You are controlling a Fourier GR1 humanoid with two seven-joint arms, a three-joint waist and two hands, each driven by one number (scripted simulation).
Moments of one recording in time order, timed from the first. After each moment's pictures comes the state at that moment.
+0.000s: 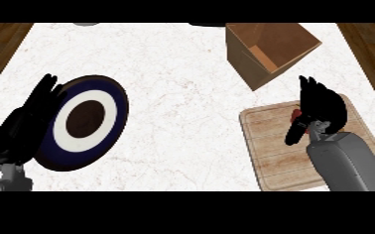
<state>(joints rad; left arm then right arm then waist) -0.03 0.31 0.14 -1.63 0.30 -0.04 0.25 -0.35 -0.37 0.23 -1.51 0.84 0.41 0.96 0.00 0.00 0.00</state>
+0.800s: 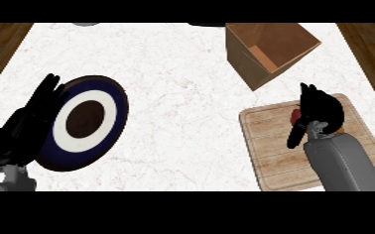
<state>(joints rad) -0.03 0.26 0.16 -1.67 0.26 -0.05 0.29 -0.33 -0.30 0.15 -1.42 0.94 0.46 0.90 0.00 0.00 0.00</state>
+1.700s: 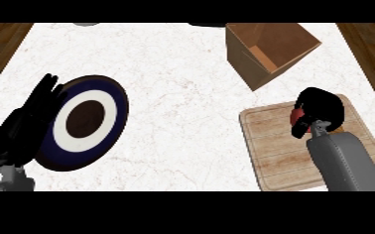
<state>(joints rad) -0.04 0.24 0.20 -1.67 0.24 -0.09 0.30 -0.34 -0.30 0.10 -1.29 1.07 0.35 0.71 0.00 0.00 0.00</state>
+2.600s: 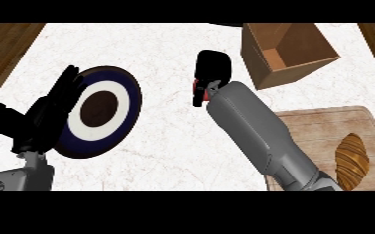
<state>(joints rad) -0.12 0.20 0.13 -1.62 0.20 -0.10 0.30 -0.95 -0.01 0.43 -0.81 0.78 0.11 0.78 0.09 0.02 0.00</state>
